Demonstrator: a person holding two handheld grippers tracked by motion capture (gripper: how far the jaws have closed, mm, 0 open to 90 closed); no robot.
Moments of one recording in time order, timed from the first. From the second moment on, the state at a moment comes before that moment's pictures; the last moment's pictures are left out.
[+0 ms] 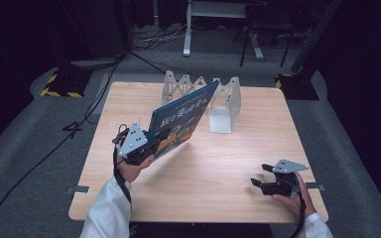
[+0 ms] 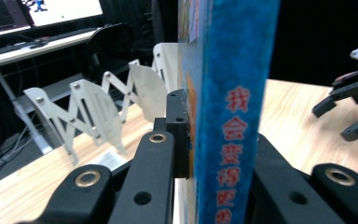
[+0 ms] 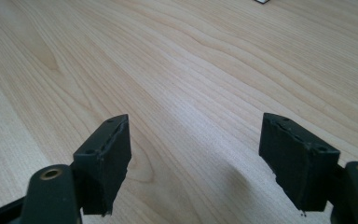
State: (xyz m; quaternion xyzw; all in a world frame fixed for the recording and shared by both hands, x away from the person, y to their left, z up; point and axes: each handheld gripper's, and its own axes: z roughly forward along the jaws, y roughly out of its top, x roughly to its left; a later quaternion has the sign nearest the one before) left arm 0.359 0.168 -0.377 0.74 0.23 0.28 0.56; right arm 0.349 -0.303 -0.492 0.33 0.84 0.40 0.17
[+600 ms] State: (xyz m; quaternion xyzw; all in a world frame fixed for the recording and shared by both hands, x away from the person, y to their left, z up) left arm 0.377 0.192 -0.369 0.71 0.28 0.30 0.57; right arm 0.351 -0.299 -0.499 0.33 0.85 0.38 0.16
